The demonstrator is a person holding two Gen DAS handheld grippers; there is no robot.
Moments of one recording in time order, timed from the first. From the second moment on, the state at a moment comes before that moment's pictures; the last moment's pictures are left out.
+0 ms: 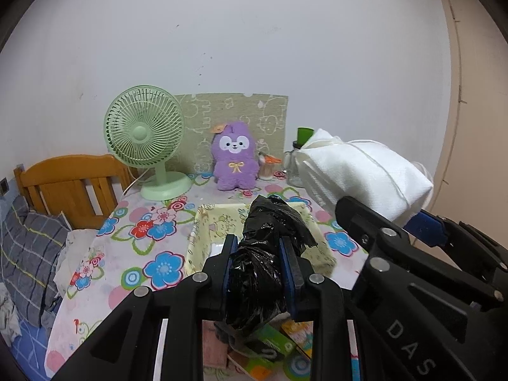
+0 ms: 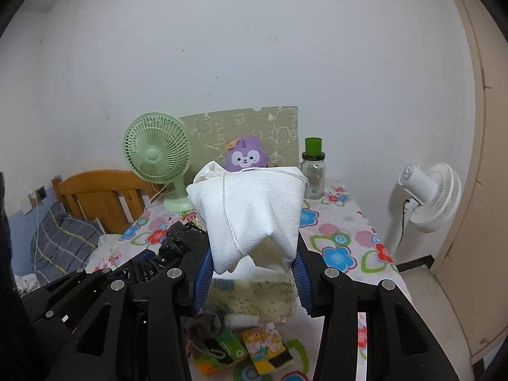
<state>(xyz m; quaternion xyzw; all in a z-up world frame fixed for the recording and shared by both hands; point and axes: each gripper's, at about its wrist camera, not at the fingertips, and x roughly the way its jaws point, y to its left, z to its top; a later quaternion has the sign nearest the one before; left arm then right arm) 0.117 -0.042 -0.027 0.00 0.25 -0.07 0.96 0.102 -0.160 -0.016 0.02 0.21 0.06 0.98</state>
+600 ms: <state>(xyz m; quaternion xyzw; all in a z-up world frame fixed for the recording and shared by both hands) 0.208 -0.035 -0.055 -0.01 0.28 -0.06 0.96 0.197 -0.146 -0.042 0.02 0.24 0.05 0.97</state>
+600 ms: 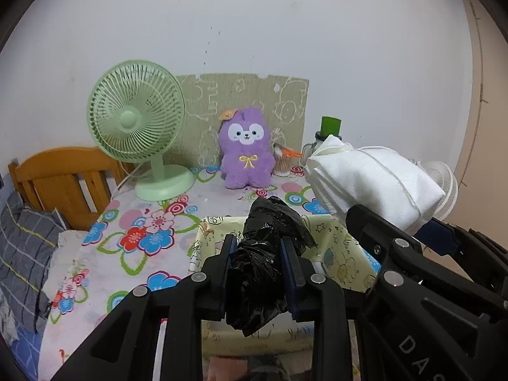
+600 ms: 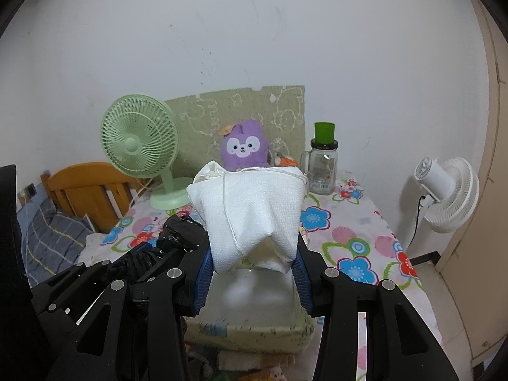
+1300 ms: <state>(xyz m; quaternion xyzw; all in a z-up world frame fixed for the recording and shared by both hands) 0.254 -0.031 -0.101 -0.01 0.36 -0.07 0.93 0.248 -0.146 -0.087 0.03 0.31 0.05 0.95</state>
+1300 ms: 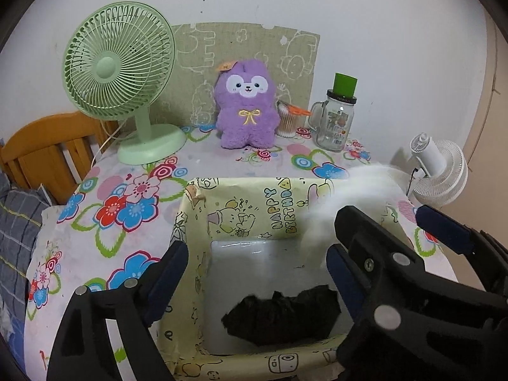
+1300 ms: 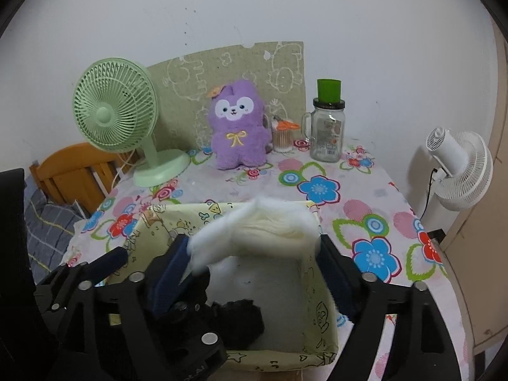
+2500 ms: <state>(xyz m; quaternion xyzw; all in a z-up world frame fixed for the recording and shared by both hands) 0.139 -0.028 -0.013 0.00 0.27 -0.04 0.96 0.120 -0.156 0.001 0.01 0.20 0.04 0.98</state>
